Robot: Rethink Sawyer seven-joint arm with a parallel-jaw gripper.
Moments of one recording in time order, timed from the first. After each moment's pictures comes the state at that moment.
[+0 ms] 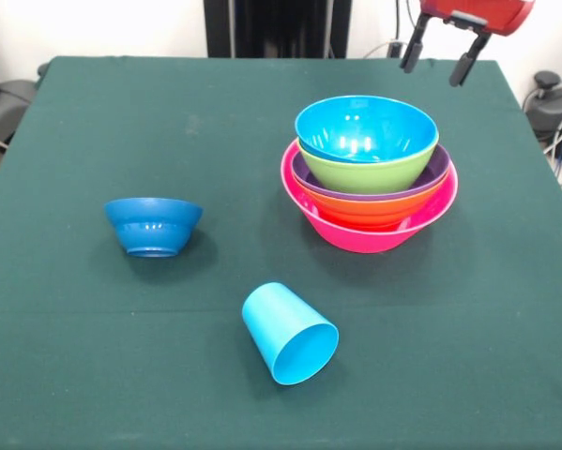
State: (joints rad) arm 0.22 -0.62 -0.25 1.51 -0.01 0.74 2.00
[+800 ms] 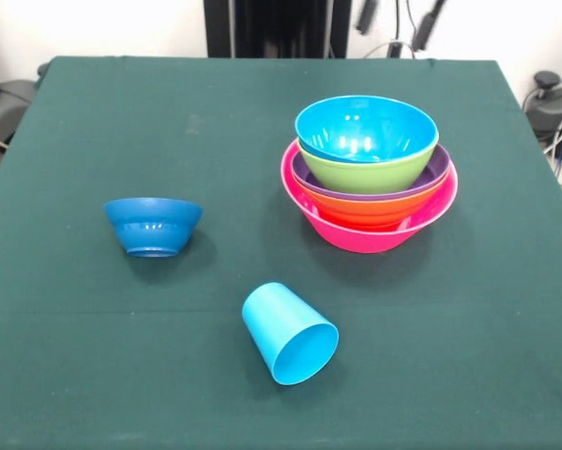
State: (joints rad) arm 0.08 -0.72 -0.24 1.47 0.00 0.82 2.00
